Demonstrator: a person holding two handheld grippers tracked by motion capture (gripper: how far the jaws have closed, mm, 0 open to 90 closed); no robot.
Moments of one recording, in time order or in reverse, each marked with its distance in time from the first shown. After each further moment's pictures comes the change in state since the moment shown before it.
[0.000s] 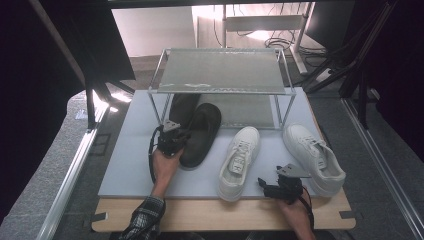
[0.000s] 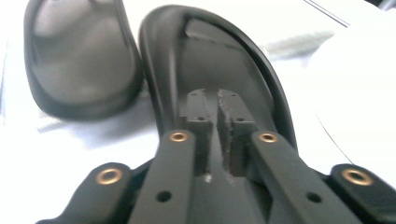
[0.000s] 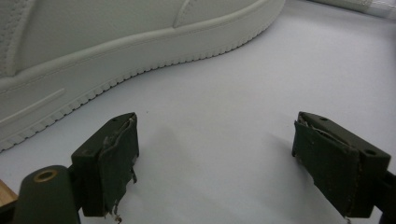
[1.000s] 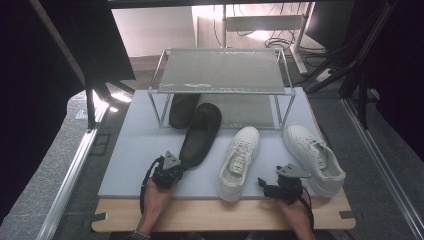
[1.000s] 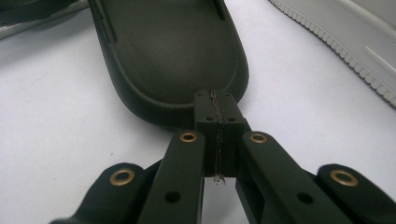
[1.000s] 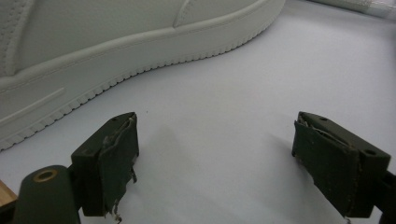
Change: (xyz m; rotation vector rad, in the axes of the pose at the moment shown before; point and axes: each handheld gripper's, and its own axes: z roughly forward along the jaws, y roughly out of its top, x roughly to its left) left arm -0.034 -0.073 -0.036 0.100 -0.023 0.183; right arm 0.000 0.000 0.000 0.000 -0.003 -0.002
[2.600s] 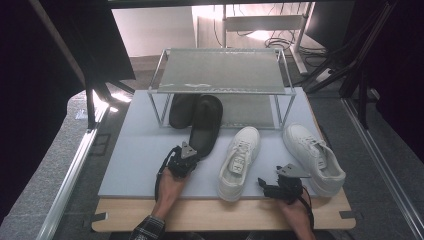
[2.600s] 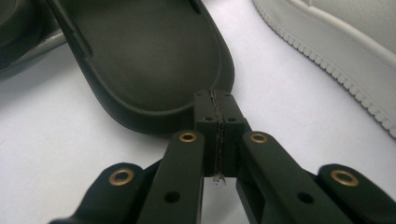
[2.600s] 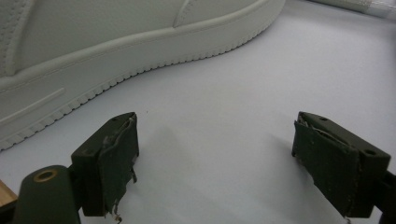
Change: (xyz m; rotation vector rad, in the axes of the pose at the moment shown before) left arm -0.007 0.034 0.042 0.016 0.004 0.046; right arm 0.000 0.000 0.000 0.000 0.000 0.000
